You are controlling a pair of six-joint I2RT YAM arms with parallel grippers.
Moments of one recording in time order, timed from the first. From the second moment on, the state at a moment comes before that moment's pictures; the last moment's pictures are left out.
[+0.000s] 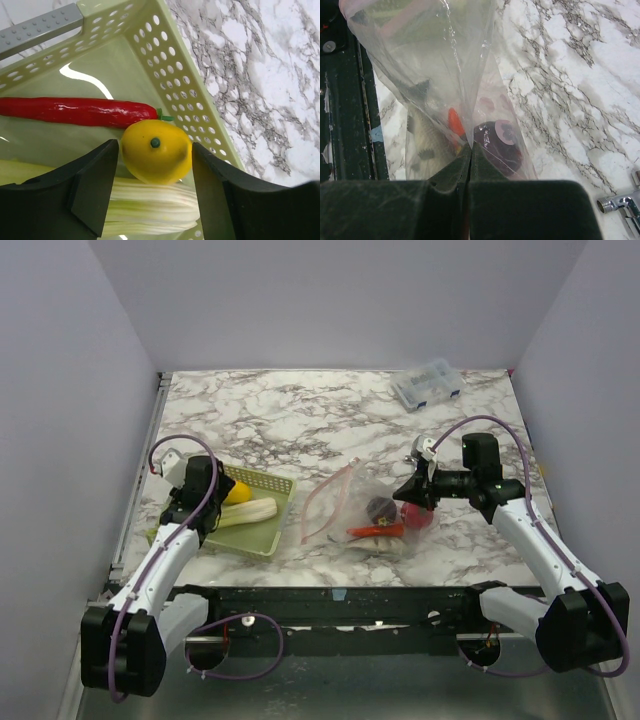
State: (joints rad) left arm -0.15 0.98 0.57 -0.29 -0.40 -0.93; right arm 0.19 1.10 0.78 -0.41 -0.98 -0.56
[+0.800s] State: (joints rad) left arm -0.13 0.67 0.58 -0.30 -0.01 -0.76; right arm 0.19 1.11 0.78 -0.47 -1.00 -0.64
